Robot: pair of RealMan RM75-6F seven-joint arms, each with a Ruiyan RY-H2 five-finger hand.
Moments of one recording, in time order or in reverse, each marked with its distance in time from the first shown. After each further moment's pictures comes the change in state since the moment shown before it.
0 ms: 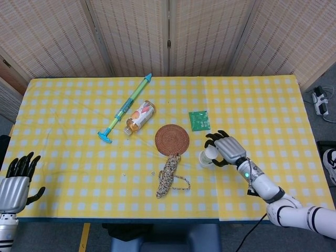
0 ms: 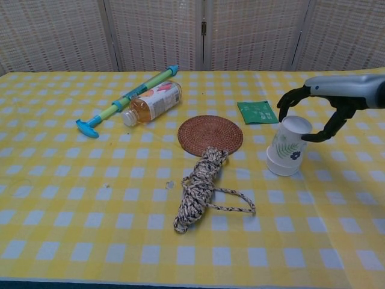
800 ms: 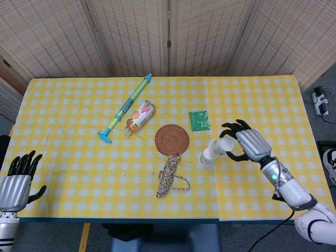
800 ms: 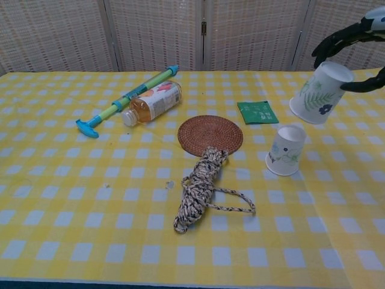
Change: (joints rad) left arm -0.011 0.005 -0.003 -0.011 0.004 -0.008 0.001; right arm -0.124 0.251 0.024 -0.173 -0.165 0.163 0.237
